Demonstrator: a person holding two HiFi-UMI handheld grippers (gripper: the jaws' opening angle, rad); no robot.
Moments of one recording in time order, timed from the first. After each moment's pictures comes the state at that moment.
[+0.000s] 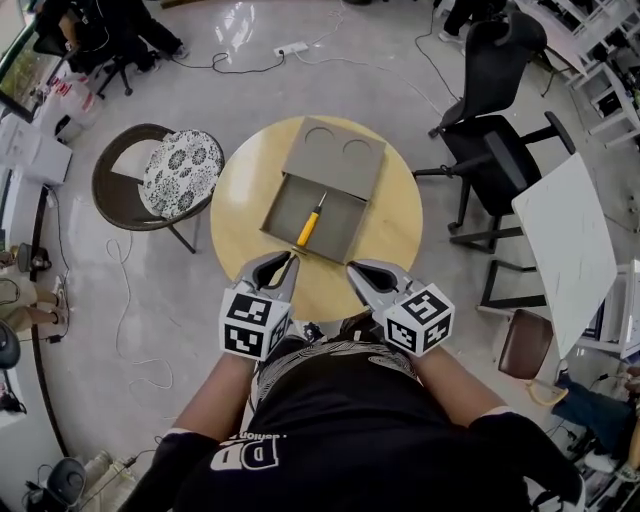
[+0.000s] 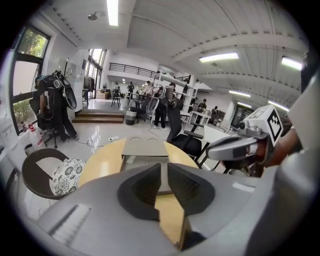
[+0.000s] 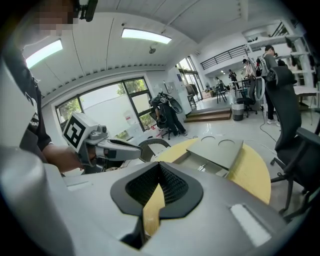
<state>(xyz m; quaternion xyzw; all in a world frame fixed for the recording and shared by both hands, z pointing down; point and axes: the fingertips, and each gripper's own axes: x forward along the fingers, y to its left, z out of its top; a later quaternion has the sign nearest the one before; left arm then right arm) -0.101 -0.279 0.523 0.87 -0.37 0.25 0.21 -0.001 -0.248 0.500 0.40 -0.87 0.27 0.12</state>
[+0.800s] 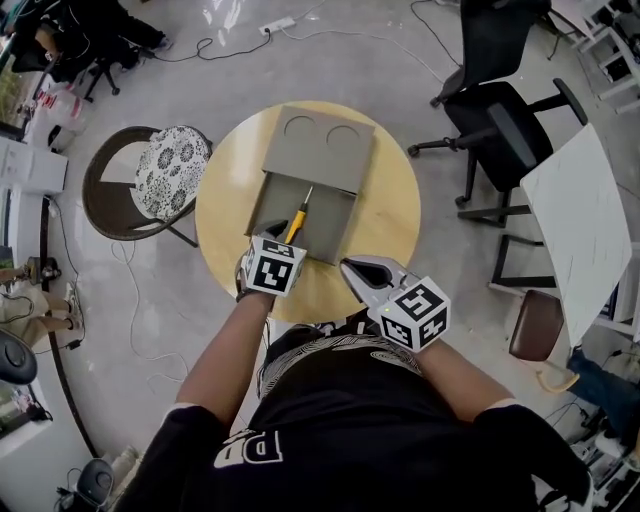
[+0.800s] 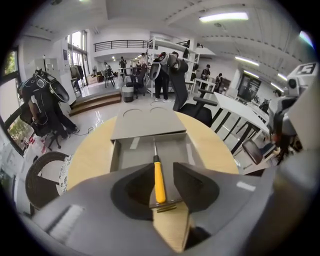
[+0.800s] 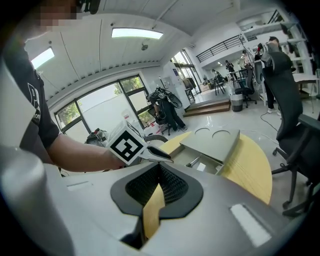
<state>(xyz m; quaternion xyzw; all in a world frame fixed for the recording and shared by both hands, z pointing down) -0.045 -0.359 0.655 0.82 -0.34 0.41 0.22 0.031 -0.271 0.539 0.38 -0.86 0.31 0.13</state>
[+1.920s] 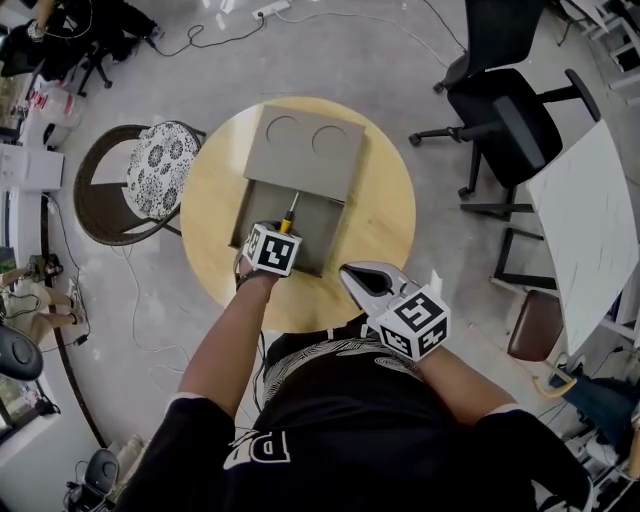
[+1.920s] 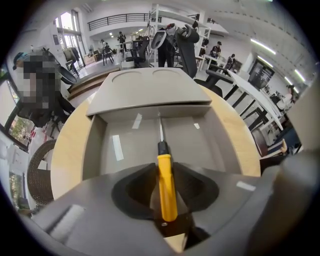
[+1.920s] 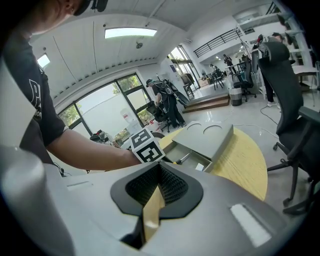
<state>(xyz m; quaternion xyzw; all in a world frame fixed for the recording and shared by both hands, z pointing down) -0.029 -0.387 0.749 0.75 -0.32 0.51 0.27 0.072 -0.292 0.568 0.37 -0.86 0.33 0.13</state>
